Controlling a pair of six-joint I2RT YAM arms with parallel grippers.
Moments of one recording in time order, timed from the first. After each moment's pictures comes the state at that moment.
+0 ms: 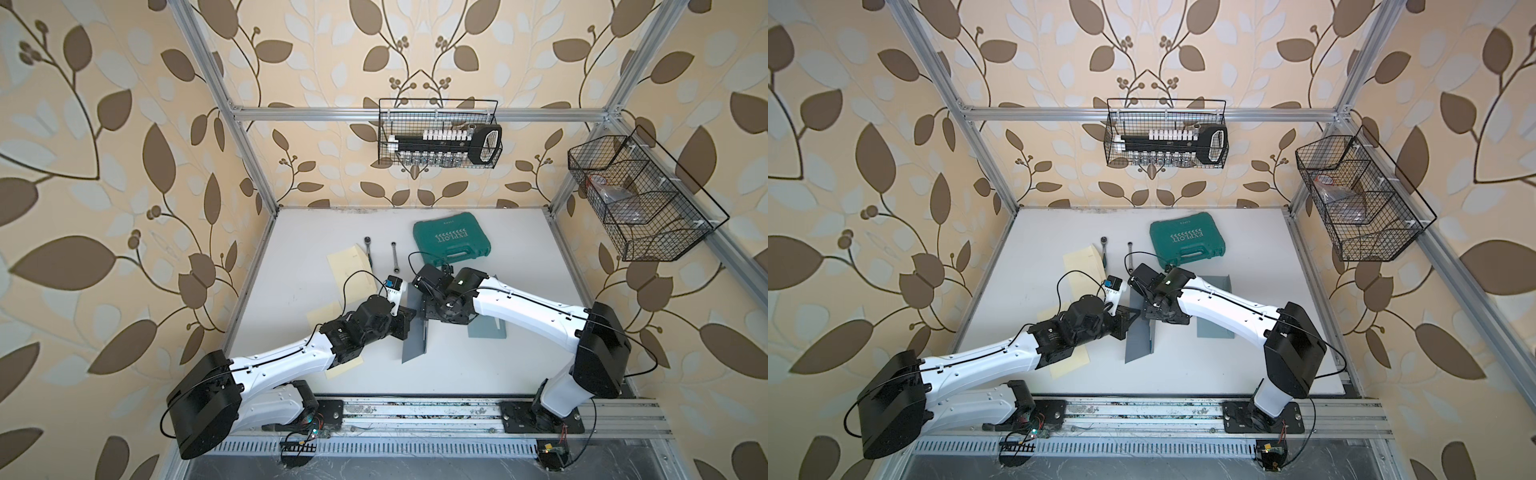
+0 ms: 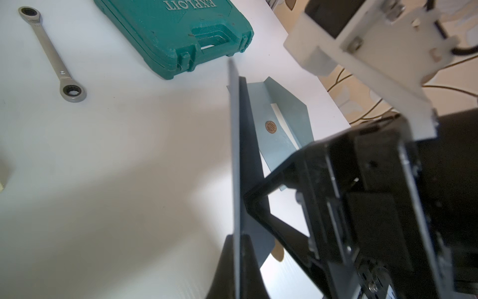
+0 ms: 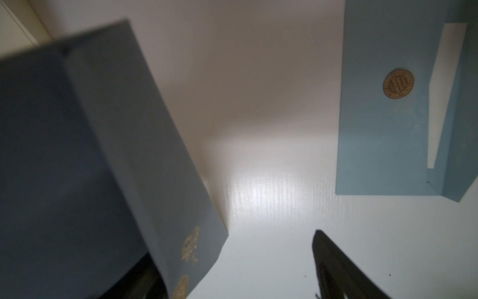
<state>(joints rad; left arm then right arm) -0.87 1.14 0.56 0.08 0.02 -0.56 0.88 1.63 1.30 -1.00 0.24 1.01</state>
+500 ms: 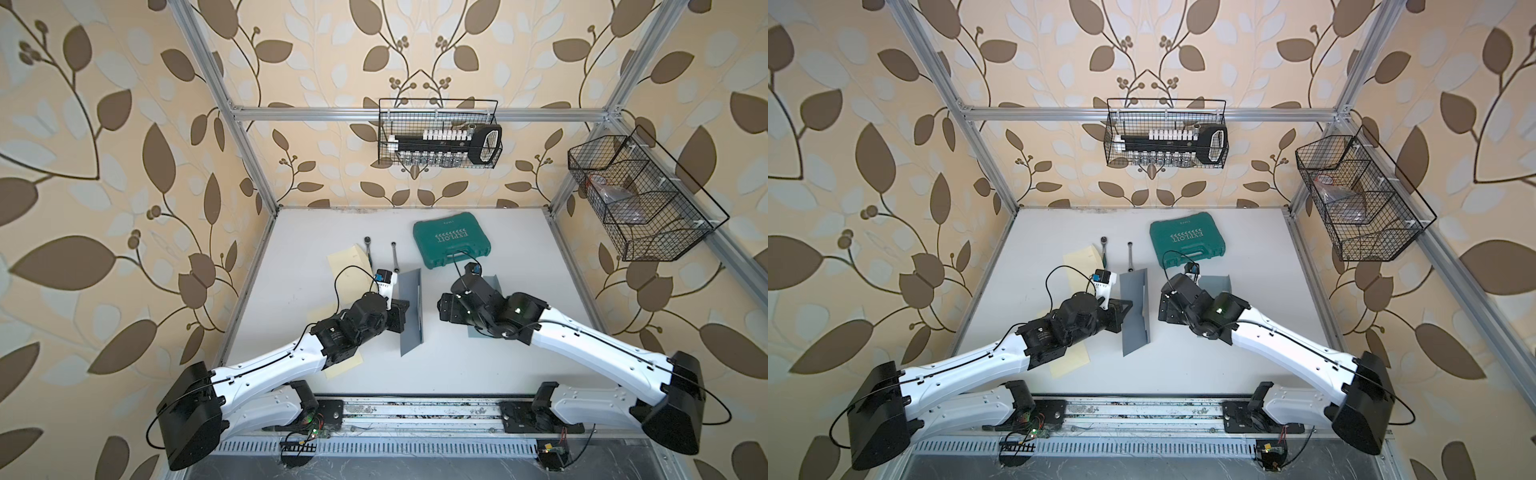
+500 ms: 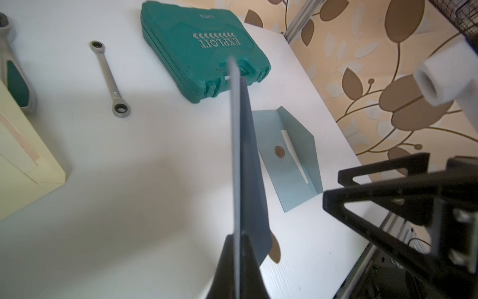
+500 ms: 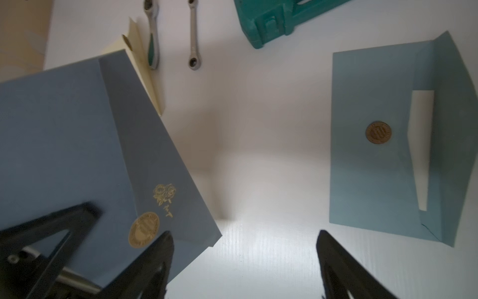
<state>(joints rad) -0.87 1.04 0.62 -0.05 -0.12 -0.65 0.86 1.14 0.91 -0.64 0.27 0.88</state>
